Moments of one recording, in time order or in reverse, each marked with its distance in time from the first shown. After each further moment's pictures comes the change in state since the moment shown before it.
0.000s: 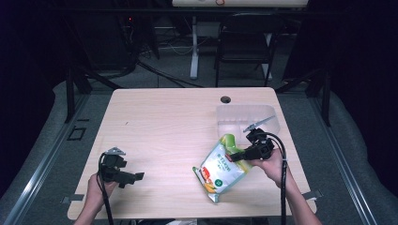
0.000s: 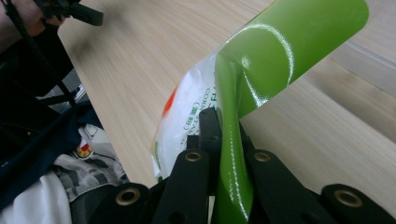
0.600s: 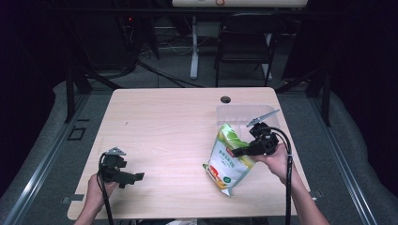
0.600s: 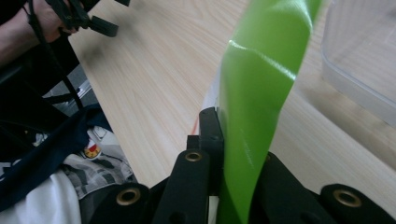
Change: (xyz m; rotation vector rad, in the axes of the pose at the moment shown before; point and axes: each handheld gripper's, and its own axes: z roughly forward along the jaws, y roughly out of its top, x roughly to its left) left arm 0.000 -0.001 0.001 -0.002 0.006 -0.003; right arm 0.011 0.012 -0.023 -0.022 -0.003 -0.042
